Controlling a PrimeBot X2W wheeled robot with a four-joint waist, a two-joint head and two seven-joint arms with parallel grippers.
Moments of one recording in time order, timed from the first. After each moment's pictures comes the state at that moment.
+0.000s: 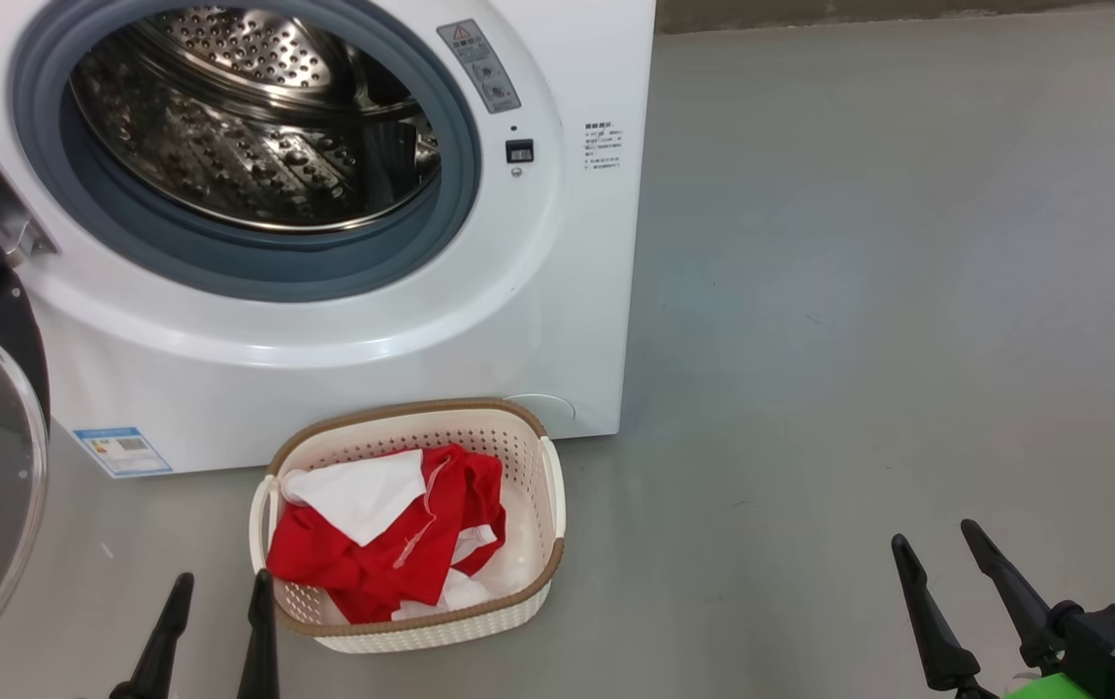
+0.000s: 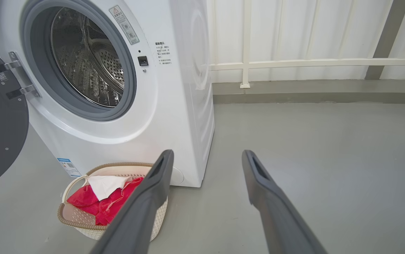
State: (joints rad) left arm 0.08 0.04 0.09 0.13 -0.19 -0.11 -0.26; right arm 0.12 -0.16 0.04 0.16 0.35 0.13 -0.26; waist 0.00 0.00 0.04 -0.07
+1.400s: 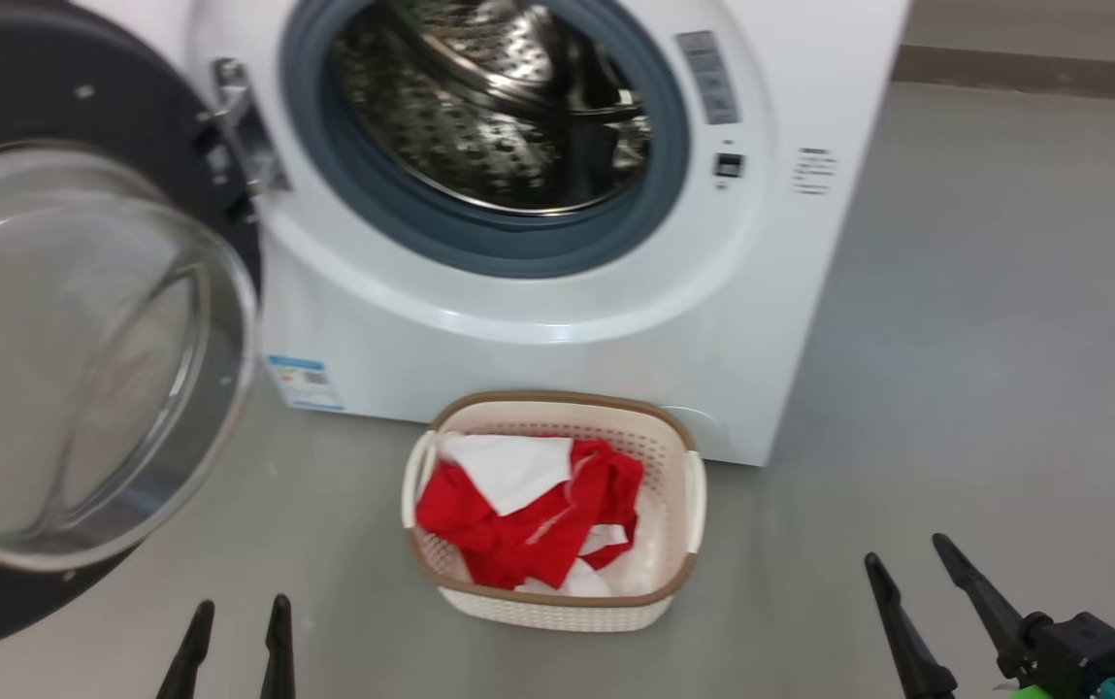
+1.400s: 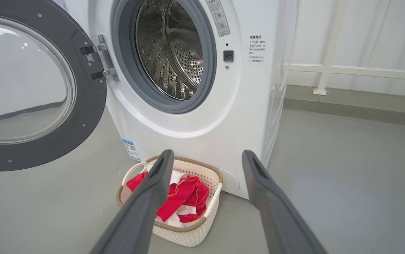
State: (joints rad) left arm 0.11 0.04 0.05 0.14 -0.25 -0.09 -0.26; right arm 0.12 -0.18 0.09 0.16 0.35 0.13 -0.26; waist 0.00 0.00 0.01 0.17
